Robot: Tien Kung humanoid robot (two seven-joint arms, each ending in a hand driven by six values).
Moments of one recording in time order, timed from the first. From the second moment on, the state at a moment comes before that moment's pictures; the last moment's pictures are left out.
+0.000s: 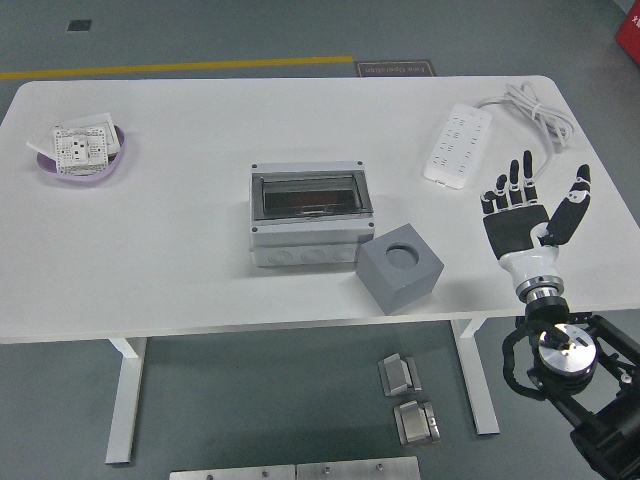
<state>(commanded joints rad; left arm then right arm) 0.00 0.31 -0.52 -0.25 0.47 0.05 0.29 0.17 -0.35 1.01 1.38 0.34 0.08 0.54</state>
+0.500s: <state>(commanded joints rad) 0.00 0.31 -0.52 -0.25 0.47 0.05 0.29 0.17 -0.35 1.01 1.38 0.34 0.06 0.54</state>
